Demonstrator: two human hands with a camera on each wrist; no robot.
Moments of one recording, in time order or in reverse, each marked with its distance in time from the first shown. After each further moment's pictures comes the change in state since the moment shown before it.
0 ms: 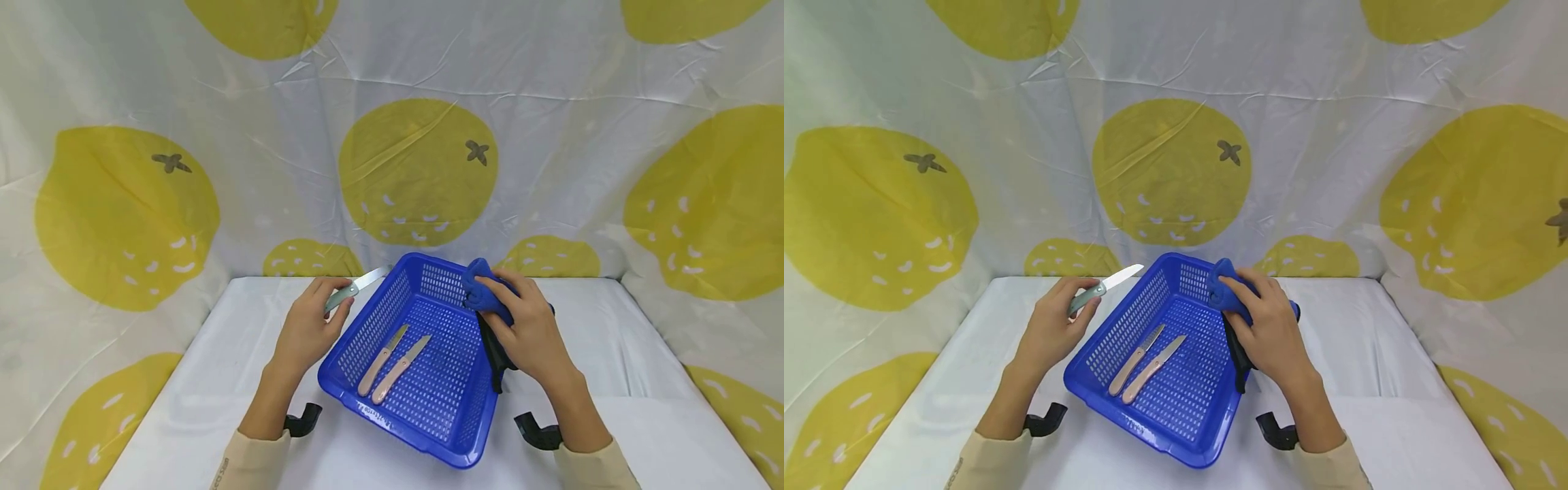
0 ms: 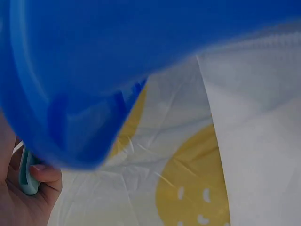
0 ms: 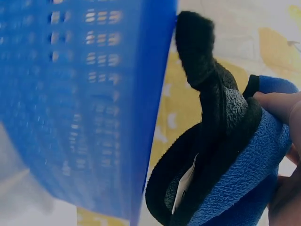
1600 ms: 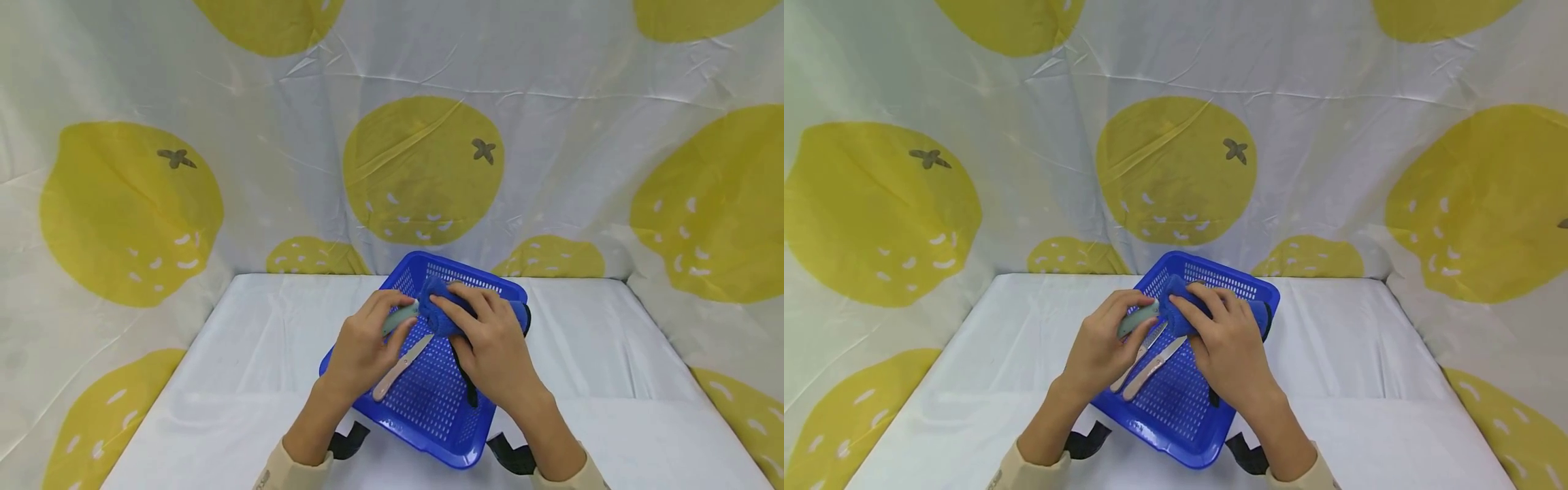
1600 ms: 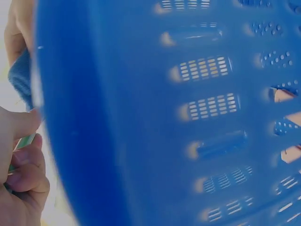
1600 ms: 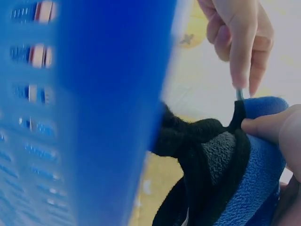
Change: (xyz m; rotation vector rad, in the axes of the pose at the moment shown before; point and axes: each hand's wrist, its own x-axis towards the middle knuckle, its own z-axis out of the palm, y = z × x) left_hand -0.006 0.084 0.024 -0.202 0.092 0.324; right_hand 0.004 -0.070 0.018 -0.063 -0.006 -0.153
